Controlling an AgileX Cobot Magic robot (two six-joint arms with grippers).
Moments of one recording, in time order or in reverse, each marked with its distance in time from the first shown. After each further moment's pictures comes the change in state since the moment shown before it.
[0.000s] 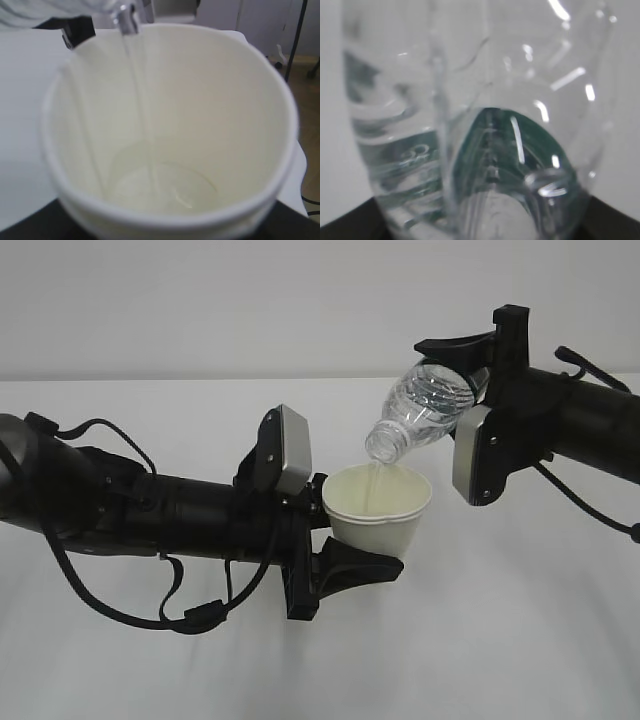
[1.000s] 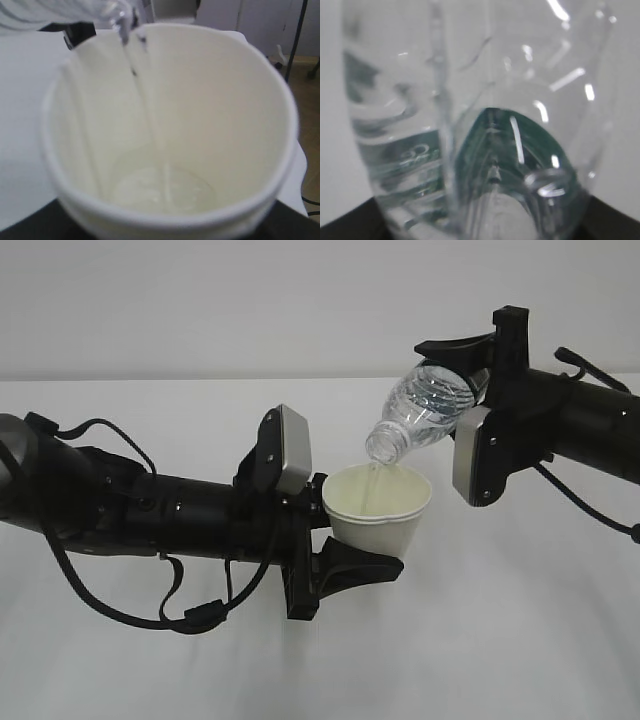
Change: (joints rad) left arm 0.000 0.000 0.000 0.000 0.000 0.000; right arm 0.000 0.000 0.000 0.000 0.007 0.000
